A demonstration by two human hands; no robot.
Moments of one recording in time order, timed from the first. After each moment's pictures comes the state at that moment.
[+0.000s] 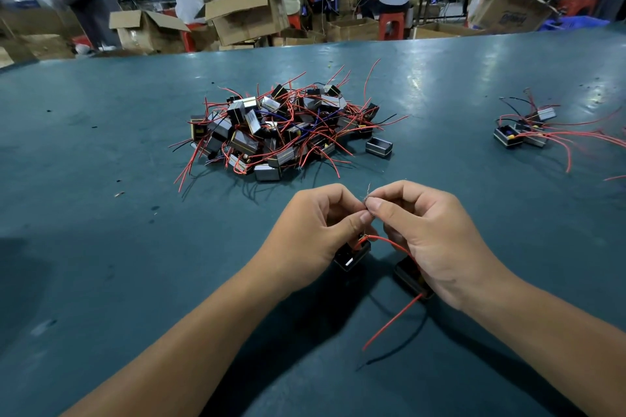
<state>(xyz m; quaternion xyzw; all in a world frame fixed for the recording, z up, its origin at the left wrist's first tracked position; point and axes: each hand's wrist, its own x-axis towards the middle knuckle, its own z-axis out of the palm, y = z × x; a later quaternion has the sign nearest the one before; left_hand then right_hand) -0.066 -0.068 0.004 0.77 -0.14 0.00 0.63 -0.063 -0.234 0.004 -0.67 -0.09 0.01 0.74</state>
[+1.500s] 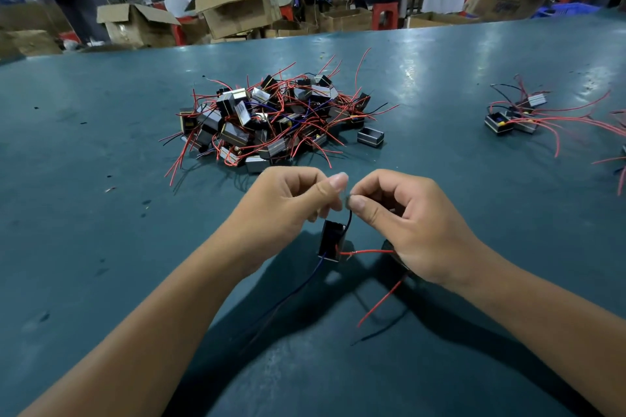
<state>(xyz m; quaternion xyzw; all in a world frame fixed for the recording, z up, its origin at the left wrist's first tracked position) -0.069 -0.046 0.027 0.81 -0.18 0.02 0.56 -0.065 -0.241 0.008 -0.77 -0.28 -0.05 0.57</state>
